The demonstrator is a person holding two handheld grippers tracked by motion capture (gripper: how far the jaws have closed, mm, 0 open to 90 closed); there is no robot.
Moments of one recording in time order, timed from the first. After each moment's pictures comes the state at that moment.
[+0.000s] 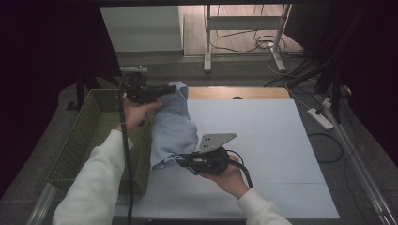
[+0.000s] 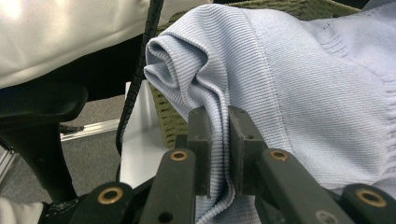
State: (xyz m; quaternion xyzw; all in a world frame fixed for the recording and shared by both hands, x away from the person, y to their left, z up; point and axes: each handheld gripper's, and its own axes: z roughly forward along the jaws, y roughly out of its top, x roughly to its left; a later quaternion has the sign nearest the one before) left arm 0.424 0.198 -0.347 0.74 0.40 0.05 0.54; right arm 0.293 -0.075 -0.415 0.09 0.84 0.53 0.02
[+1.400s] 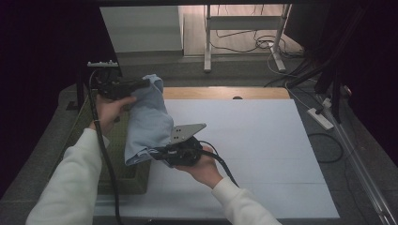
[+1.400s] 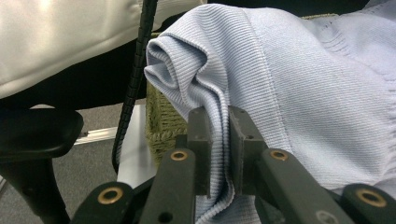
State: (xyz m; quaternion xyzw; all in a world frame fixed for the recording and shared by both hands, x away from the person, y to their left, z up) left arm 0.413 0.263 -0.332 0.72 0.42 0.09 0.54; right arm 0.307 -0.008 -0.406 0.06 0.84 0.54 0.01
